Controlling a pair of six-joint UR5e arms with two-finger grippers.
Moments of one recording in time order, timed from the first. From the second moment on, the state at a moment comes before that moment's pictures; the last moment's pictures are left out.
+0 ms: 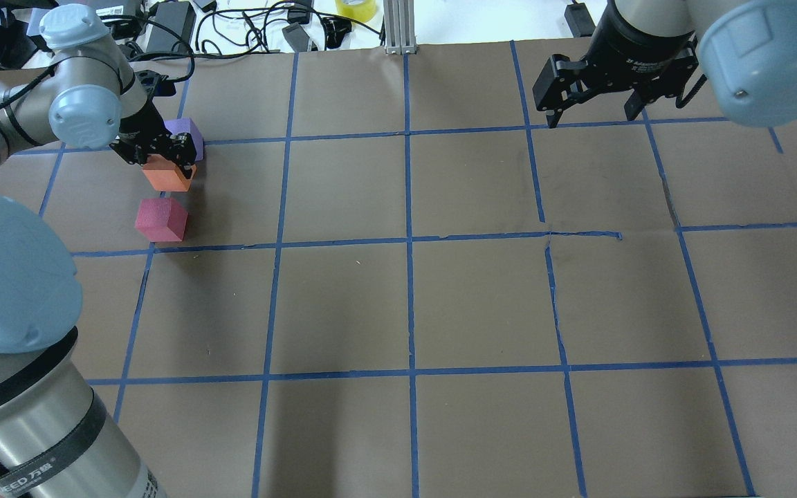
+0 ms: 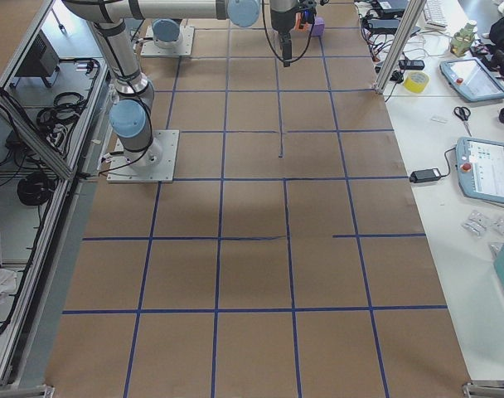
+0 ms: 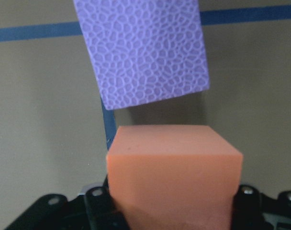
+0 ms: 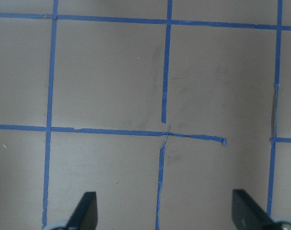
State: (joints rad) left arm -1.30 -2.22 -1.42 -1.14 1.62 0.33; right arm 1.60 -1.54 1.55 -1.73 -1.57 -0.03
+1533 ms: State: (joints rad) left arm -1.43 -1.92 -1.40 -1.49 1.68 0.29; right arm 1.58 -1.54 1.55 -1.73 -1.57 -0.03
